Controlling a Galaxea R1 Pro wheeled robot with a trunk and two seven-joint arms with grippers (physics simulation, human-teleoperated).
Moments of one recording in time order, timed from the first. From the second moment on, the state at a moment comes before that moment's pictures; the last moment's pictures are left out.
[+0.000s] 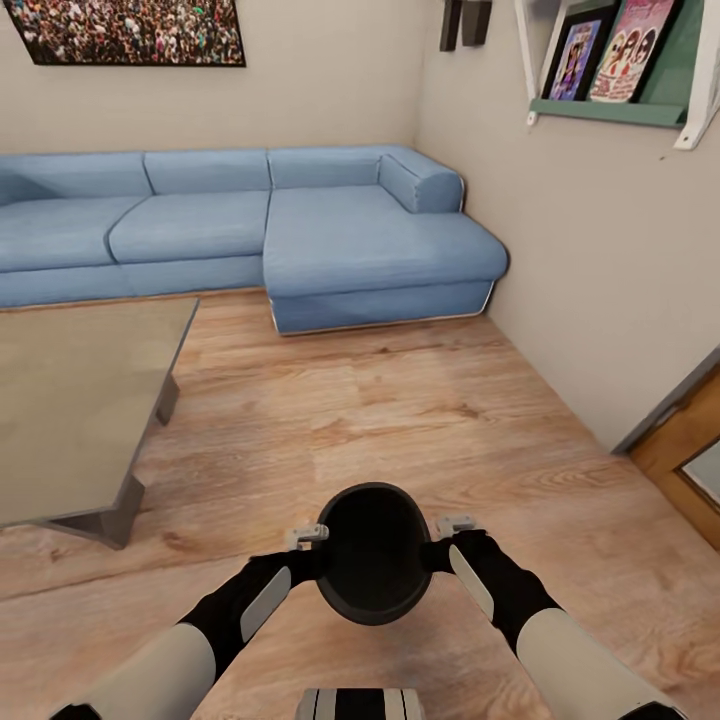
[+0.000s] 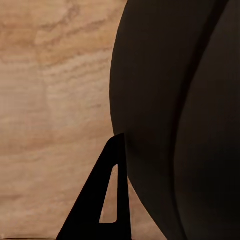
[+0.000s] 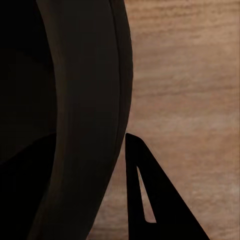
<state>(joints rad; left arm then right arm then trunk) -0.67 -0.05 -0.55 -0.55 0.68 0.34 0.19 -0.69 0.02 0.31 -0.62 -0.31 0.60 -0.10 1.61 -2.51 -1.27</state>
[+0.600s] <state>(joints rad) -0.67 -0.05 -0.55 -0.55 0.68 0.34 0.19 -0.69 0.02 0.31 -0.62 -0.30 0.60 -0.10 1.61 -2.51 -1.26</state>
